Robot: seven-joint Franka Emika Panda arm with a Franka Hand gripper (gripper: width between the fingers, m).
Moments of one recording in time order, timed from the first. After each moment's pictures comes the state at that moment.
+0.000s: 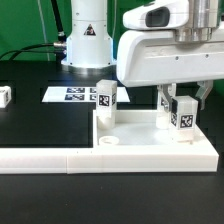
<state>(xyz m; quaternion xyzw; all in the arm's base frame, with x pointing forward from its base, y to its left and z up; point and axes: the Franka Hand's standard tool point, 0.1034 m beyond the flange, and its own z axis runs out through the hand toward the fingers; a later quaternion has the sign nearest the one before) 0.628 0.119 0.080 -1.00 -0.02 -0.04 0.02</state>
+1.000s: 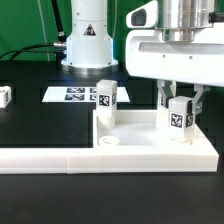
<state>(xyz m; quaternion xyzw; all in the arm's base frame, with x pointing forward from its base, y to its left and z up) 0.624 0.116 0.078 -0.87 0.49 -0.04 0.05</state>
